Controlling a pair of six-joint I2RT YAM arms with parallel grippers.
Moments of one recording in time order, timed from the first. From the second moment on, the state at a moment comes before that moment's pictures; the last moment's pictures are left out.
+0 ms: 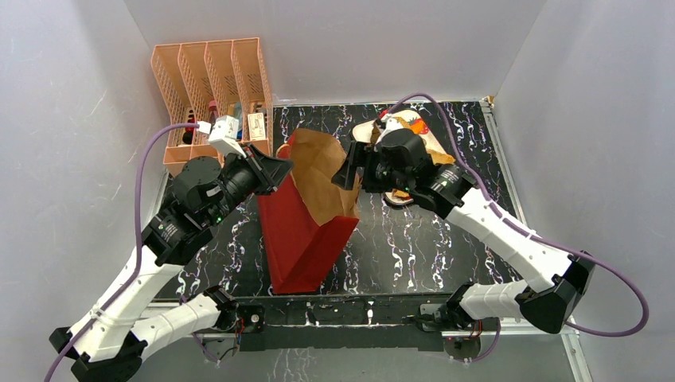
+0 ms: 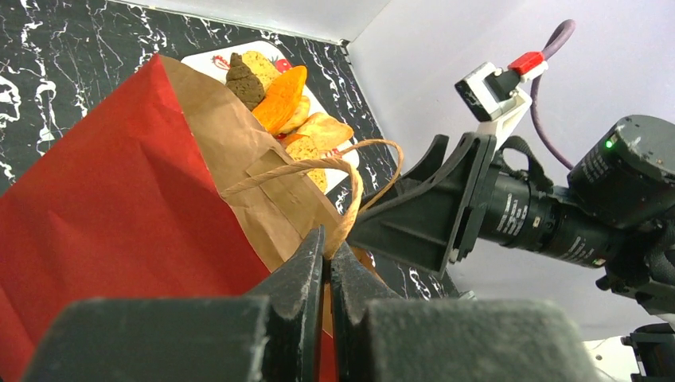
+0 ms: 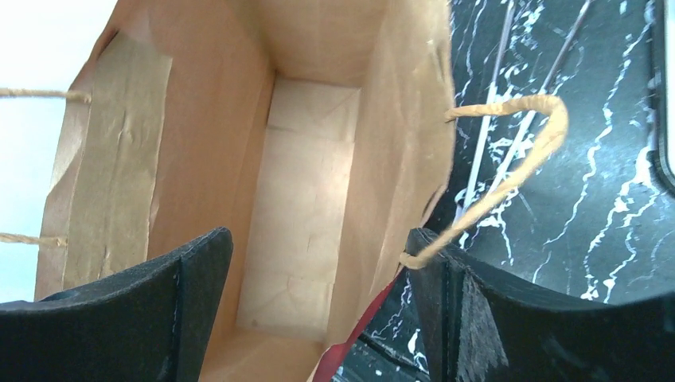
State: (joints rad) left arm -0.70 0.86 1.19 -0.50 -0.11 -0.65; right arm 0.74 1.25 1.33 -0.59 -0.02 0.69
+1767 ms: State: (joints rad) left arm -0.70 0.90 1.20 -0.46 -0.07 -0.62; right arm 0.86 1.20 1.40 -0.77 0.19 0.82
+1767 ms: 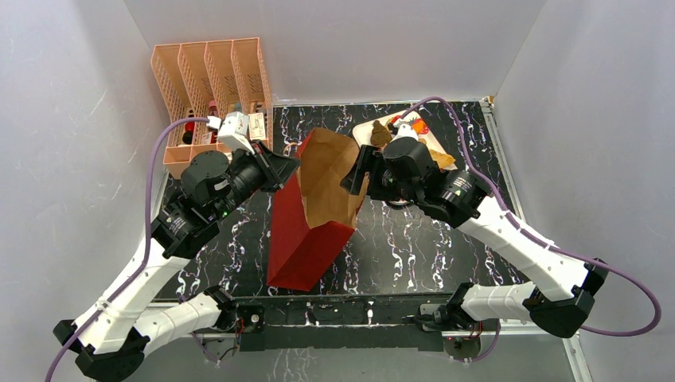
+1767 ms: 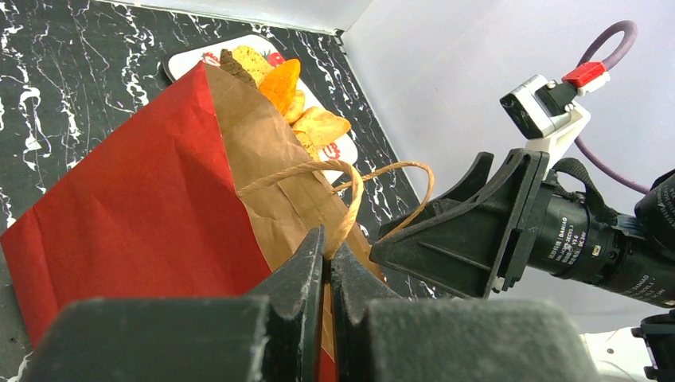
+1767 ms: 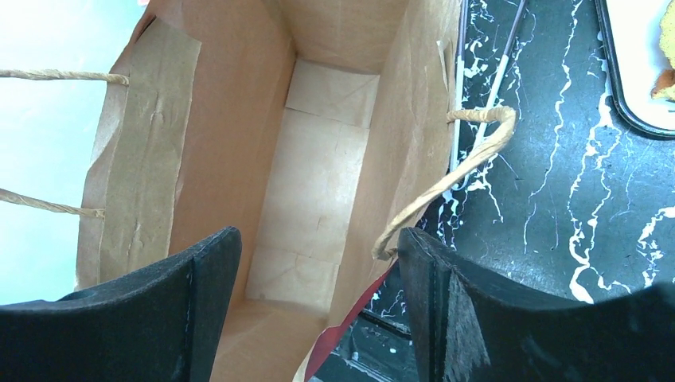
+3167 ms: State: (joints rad) left arm -0.70 0.94 1.18 -0.37 -0.09 -0.62; right arm 0.87 1.11 1.30 -0.89 0.18 0.94
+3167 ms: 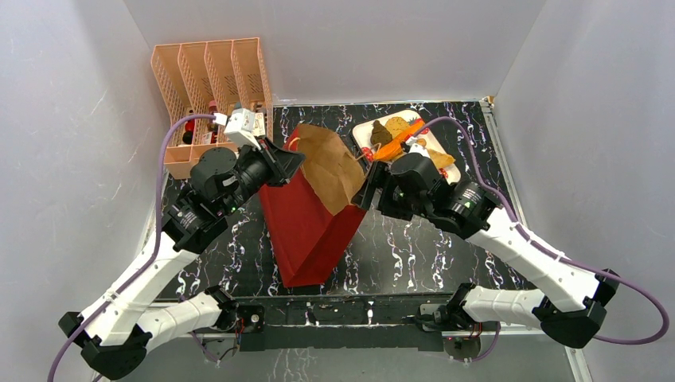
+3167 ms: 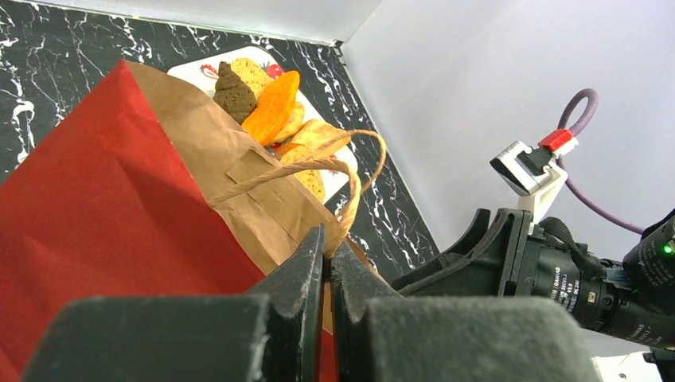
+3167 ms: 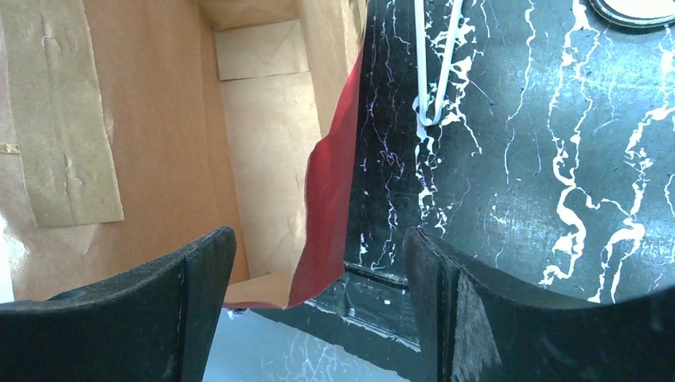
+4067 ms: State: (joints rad) left arm -0.70 0.94 1.18 -0.38 -0.06 -0.62; right arm 0.87 1.25 1.21 -0.65 0.15 0.92
